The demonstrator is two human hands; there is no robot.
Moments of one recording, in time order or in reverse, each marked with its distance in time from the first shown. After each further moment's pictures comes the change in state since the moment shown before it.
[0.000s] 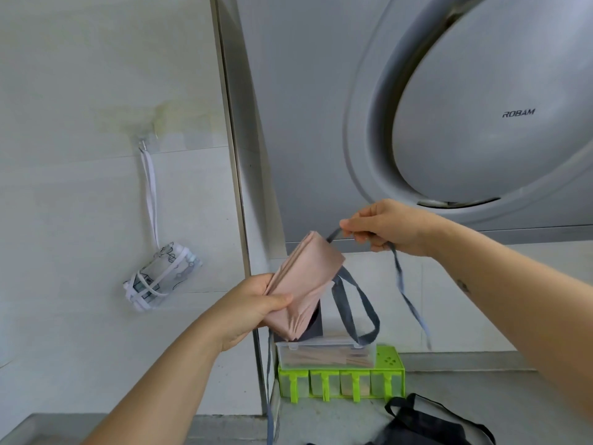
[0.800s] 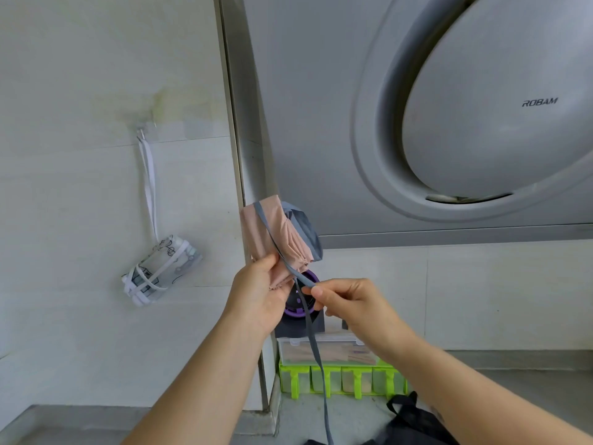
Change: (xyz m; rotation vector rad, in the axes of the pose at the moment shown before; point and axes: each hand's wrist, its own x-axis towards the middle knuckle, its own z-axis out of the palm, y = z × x) left_hand 0.027 0.016 0.029 -0.971 0.391 0.030; right_hand -0.035 0.045 0.111 0.387 0.087 -0.185
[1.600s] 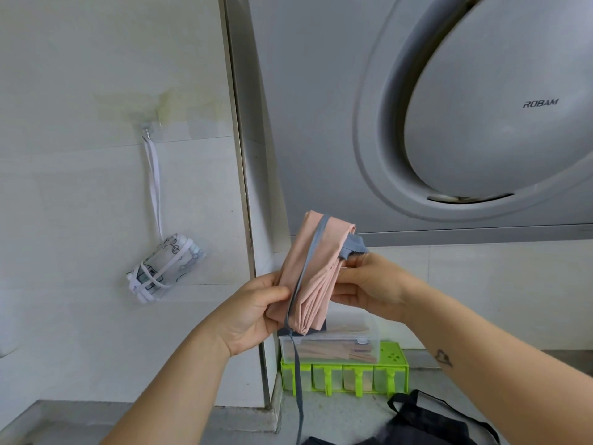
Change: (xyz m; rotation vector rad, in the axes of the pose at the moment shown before) left_hand -0.015 0.010 -0.037 0.470 -0.483 -0.203; right_hand 0.027 -0.020 -0.024 0.392 -0.107 0.403
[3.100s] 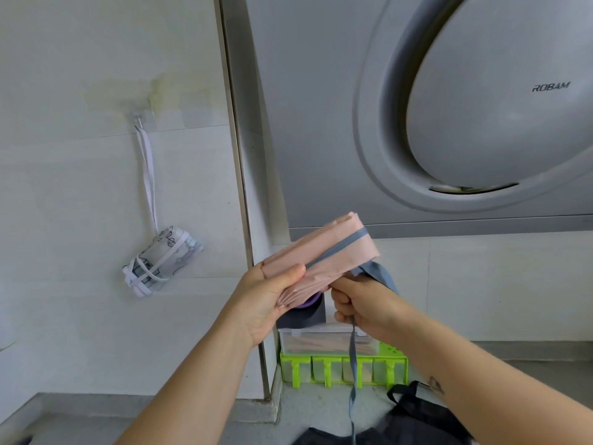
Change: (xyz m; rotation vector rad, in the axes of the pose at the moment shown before) left_hand 0.018 -0.011 0.012 -0.141 0.295 0.100; right_hand 0.006 0.042 0.000 -0.140 0.075 -0.040
